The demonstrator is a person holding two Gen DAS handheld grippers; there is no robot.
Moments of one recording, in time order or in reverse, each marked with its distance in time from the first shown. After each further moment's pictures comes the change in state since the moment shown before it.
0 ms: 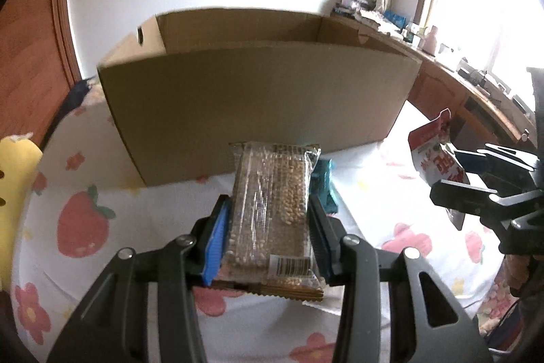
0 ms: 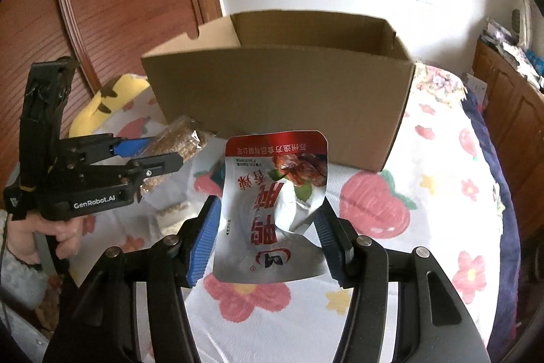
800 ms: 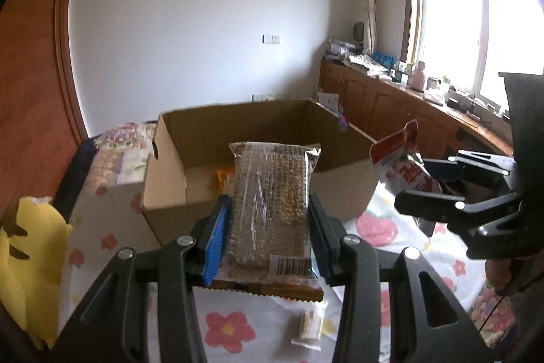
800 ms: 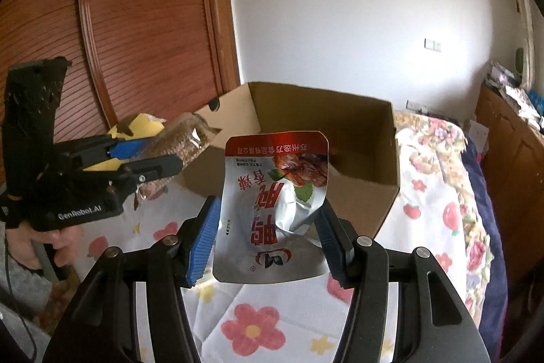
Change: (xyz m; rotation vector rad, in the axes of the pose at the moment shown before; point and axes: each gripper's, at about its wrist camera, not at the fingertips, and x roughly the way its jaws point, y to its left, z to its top) left arm -0.069 -0.001 0.071 0.064 -0.214 0.005; right arm -0.040 0.013 0.065 -0.088 -0.158 0.015
